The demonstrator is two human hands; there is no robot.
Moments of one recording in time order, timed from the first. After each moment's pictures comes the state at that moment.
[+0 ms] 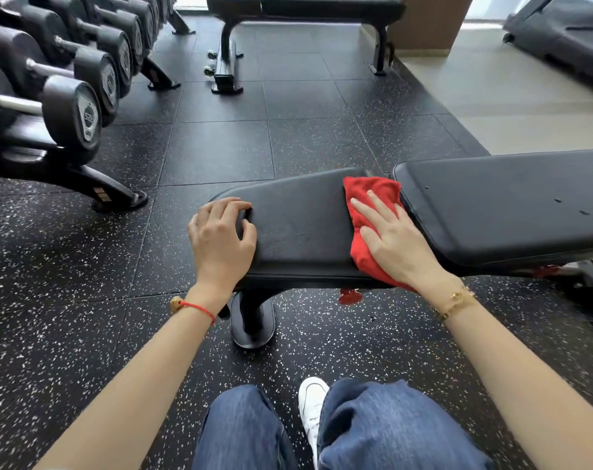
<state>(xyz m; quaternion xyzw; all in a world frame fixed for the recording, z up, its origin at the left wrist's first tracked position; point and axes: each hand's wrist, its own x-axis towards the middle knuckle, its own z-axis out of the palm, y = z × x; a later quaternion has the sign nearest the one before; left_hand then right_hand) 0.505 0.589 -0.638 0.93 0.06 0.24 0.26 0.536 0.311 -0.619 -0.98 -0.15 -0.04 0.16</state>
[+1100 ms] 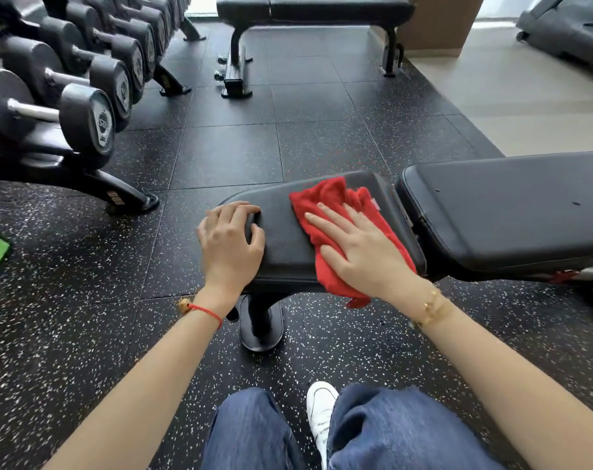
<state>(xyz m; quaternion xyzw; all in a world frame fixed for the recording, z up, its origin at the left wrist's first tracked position) 0.508 0.591 -0.639 0.94 0.06 0.24 0.24 0.517 0.368 -0.608 -0.95 -0.26 -0.03 0.13</state>
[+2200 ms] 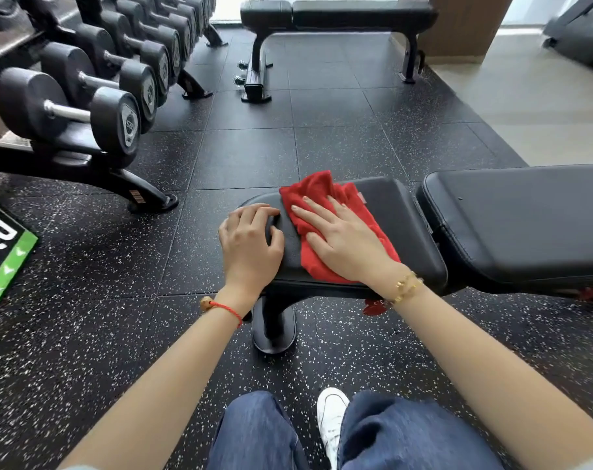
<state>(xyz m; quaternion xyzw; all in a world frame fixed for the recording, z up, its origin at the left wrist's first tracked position) 0.509 0.590 -0.639 0.94 0.07 0.24 0.24 0.545 0.422 -0.608 -0.95 -0.28 -0.02 0.14</state>
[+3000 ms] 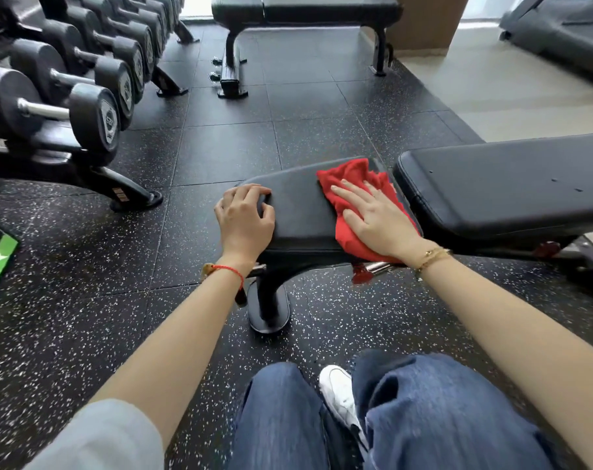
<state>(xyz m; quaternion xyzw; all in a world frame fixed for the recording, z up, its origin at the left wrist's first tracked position) 0.504 0.594 -0.635 0.93 0.05 0.23 0.29 0.524 0.354 -0.608 -0.97 -0.20 -0.01 0.14</state>
